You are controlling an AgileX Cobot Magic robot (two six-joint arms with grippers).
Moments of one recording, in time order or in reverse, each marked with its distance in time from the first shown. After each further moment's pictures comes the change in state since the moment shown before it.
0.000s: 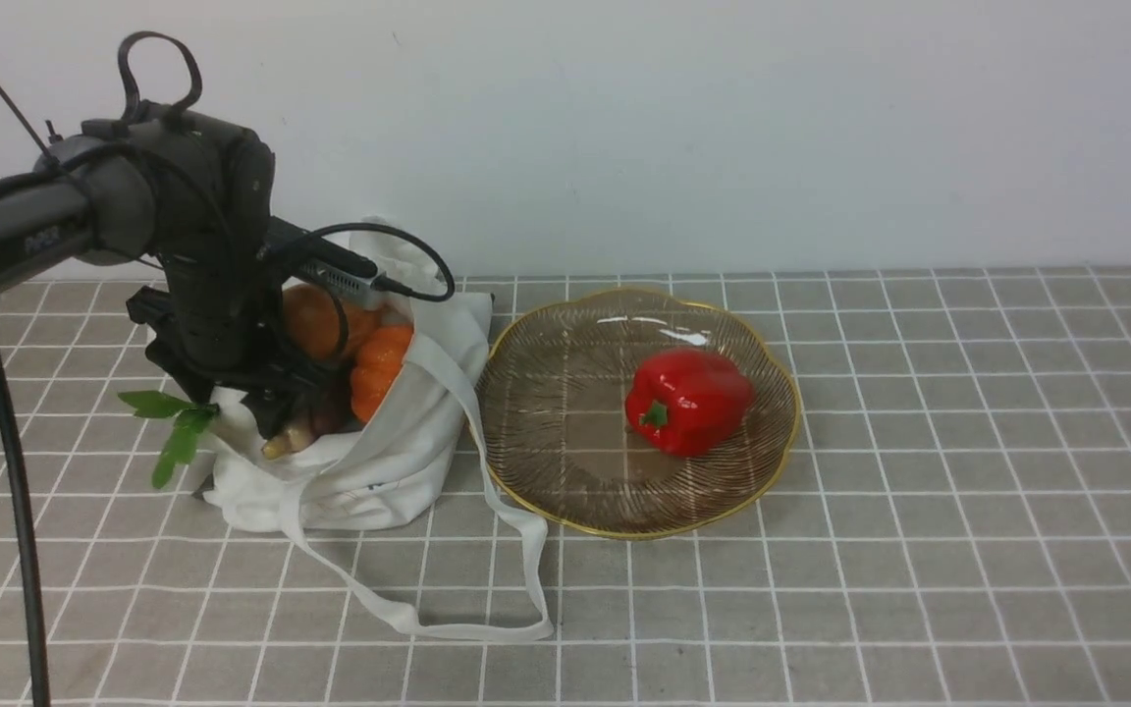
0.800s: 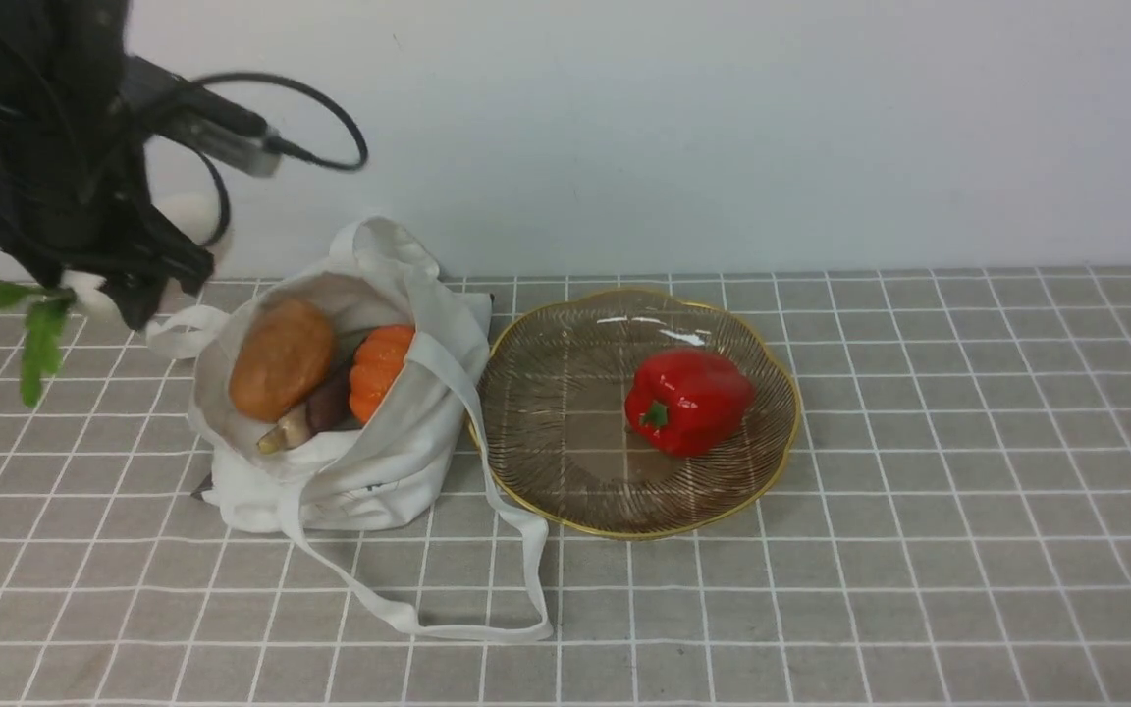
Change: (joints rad) right arm 0.000 0.000 0.000 0.000 0.000 0.026; left arm 0.041 -0.333 0.000 0.107 0.161 -0.058
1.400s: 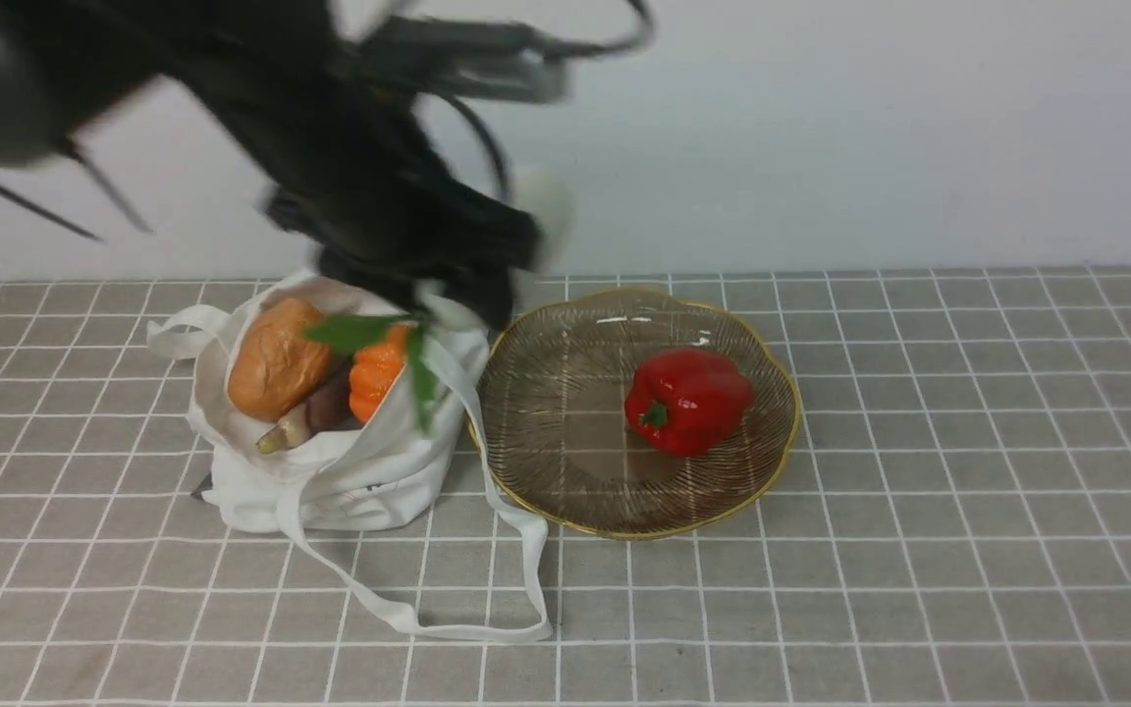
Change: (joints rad) right arm 0.000 0.000 0.000 0.000 0.000 0.001; left arm -0.374 0.015 -0.001 -0.451 -0.186 -0.135
